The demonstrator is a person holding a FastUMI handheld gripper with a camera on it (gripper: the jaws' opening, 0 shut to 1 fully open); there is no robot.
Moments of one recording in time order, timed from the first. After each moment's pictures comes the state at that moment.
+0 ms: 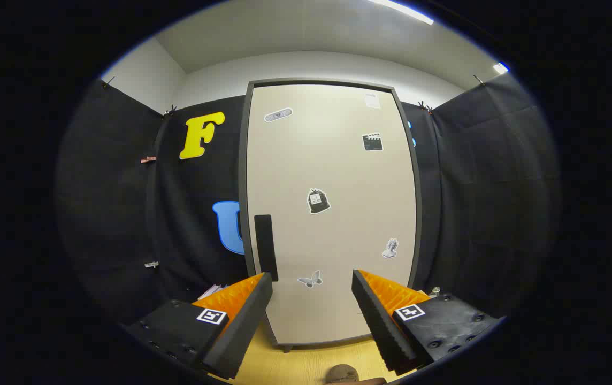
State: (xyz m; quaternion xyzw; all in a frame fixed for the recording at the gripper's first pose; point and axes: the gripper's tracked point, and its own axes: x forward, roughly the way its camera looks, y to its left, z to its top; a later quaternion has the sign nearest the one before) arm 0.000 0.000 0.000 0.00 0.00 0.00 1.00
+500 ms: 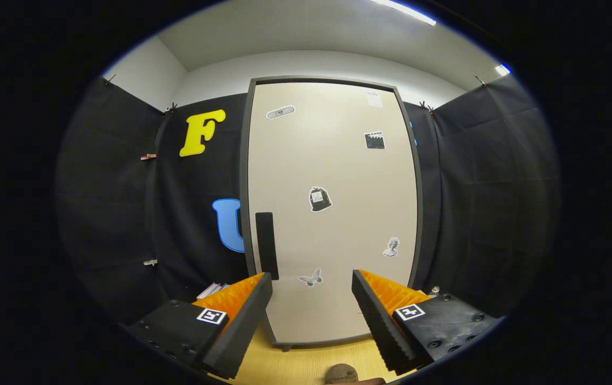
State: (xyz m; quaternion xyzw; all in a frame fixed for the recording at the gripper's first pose) arm 0.004 0.000 -0.004 -0.01 0.00 0.00 1.00
